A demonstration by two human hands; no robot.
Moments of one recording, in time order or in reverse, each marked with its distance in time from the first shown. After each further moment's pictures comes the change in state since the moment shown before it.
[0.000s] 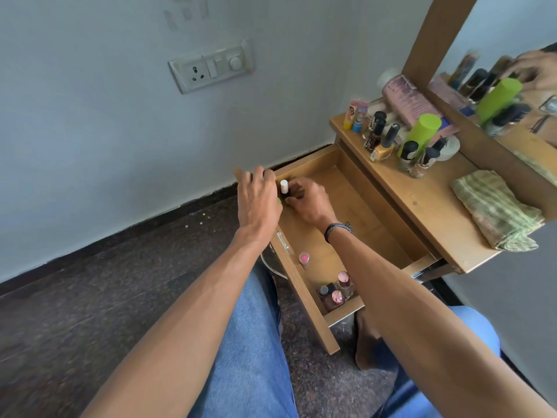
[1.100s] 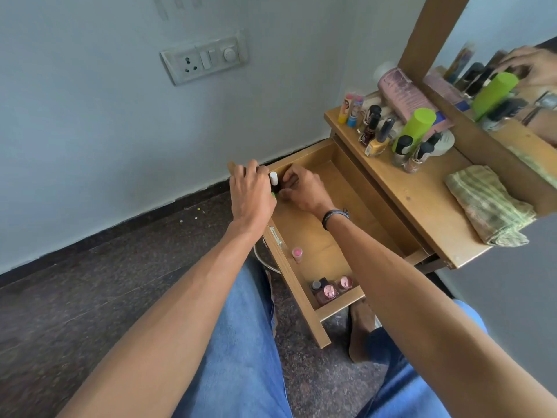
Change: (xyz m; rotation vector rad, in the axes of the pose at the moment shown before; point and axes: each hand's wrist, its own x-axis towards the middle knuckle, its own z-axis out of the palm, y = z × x) left_hand 0.003 0.000 0.003 -0.009 -0.039 -0.032; right_hand 0.011 -0.005 -0.014 -0.041 -0.066 0.028
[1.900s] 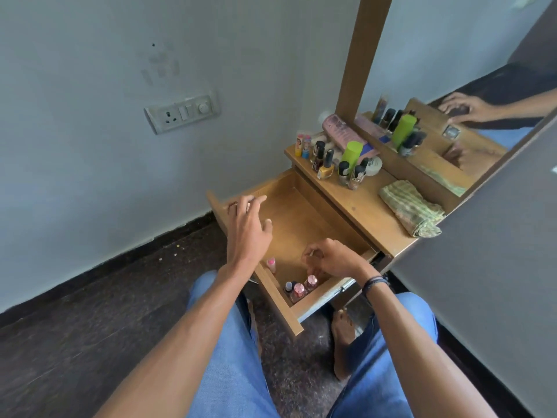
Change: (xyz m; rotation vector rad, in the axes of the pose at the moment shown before) left_hand -0.061 0.030 -0.032 -0.510 0.121 0.126; right_hand -0.166 0.017 -0.091 -0.152 -0.297 0.043
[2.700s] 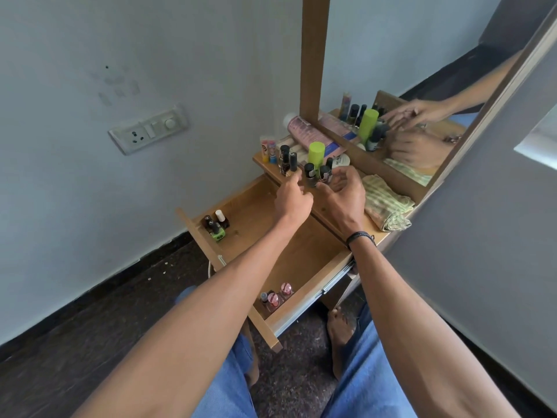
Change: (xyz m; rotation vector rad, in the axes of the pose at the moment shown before) left_hand 0.069 0.131 0.083 -0.348 -0.291 -0.177; right_hand 0.038 0.035 -0.087 0.363 1.083 0.107
